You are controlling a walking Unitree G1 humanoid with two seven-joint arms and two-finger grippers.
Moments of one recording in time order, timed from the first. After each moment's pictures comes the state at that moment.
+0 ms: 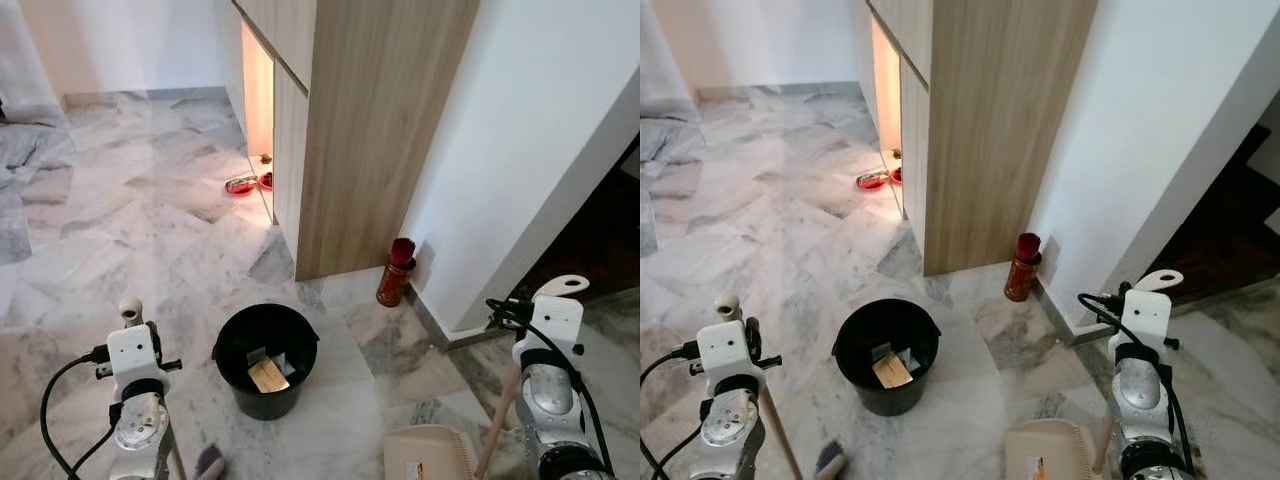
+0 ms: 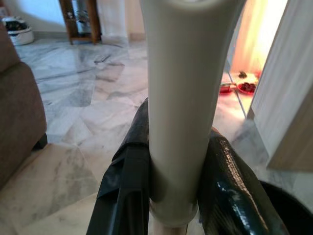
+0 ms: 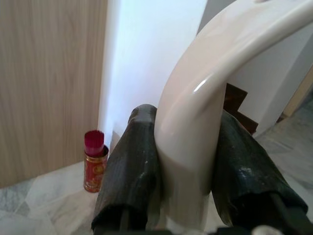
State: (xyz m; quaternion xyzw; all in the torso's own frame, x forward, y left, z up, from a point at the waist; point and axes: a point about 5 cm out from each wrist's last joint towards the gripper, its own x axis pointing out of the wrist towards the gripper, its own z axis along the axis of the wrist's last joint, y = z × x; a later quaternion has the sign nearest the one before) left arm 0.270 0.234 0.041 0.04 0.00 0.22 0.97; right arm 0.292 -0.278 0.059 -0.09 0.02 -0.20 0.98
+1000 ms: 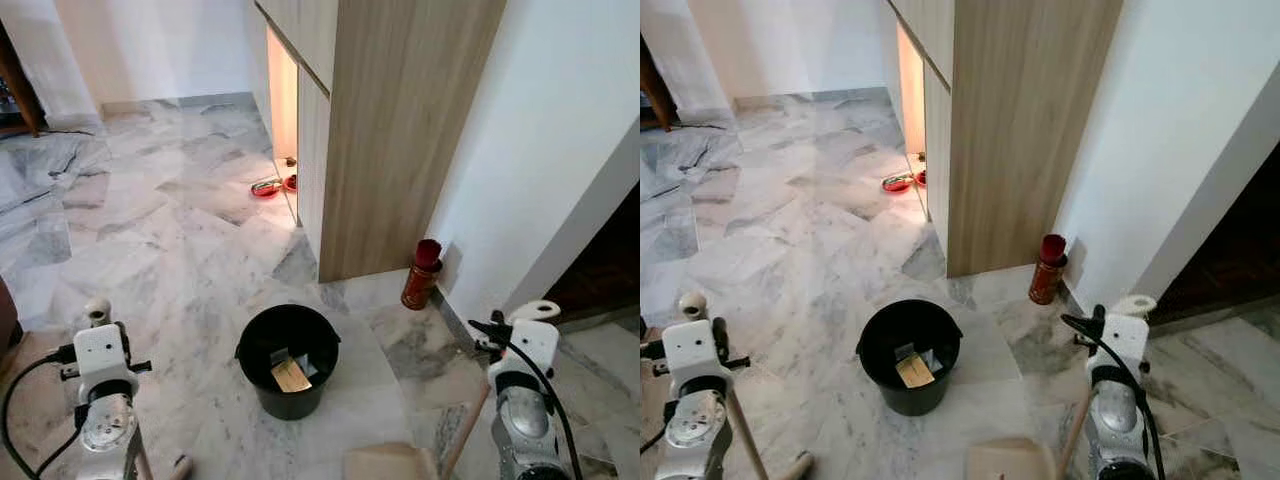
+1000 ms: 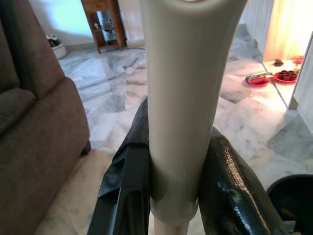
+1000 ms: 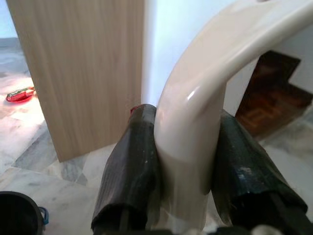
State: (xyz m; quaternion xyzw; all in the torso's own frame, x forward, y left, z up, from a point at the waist) left arm 0.259 0.268 0.041 0.08 0.03 0.23 0.97; right arm 0.278 -0.244 0.028 -0.05 0.05 -0.16 0.99
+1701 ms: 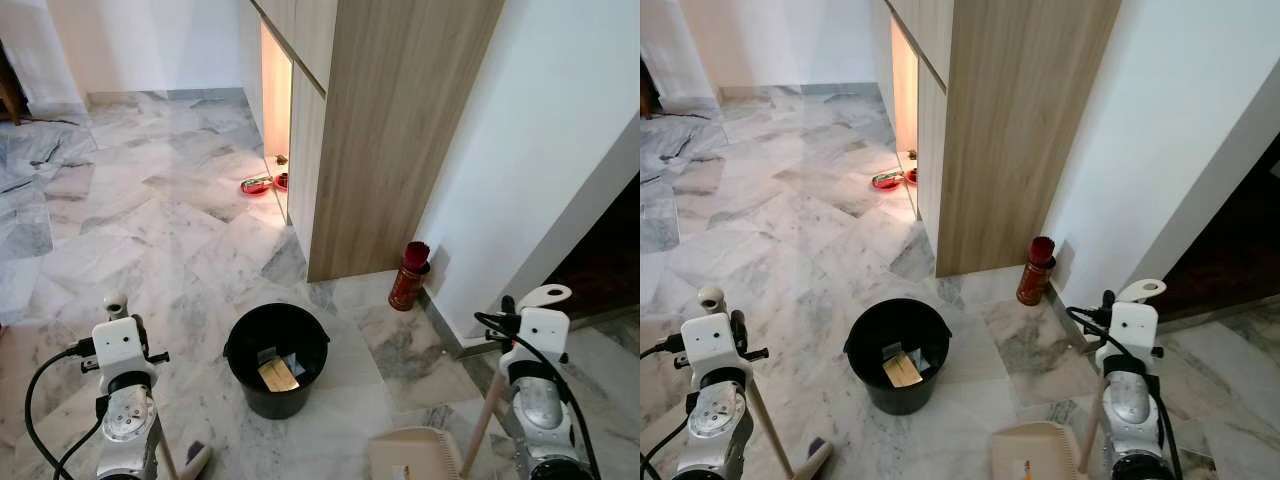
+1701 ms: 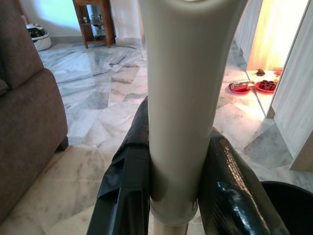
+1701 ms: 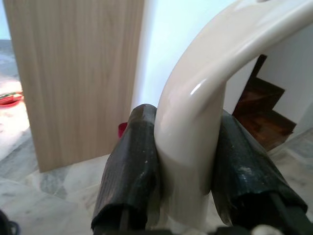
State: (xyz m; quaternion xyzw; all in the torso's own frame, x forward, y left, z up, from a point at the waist) left arm 0.271 0.251 0.045 0.05 0.01 0.22 0.97; right arm 0.282 -0.250 0.038 -0.08 0.03 -0.15 0.99
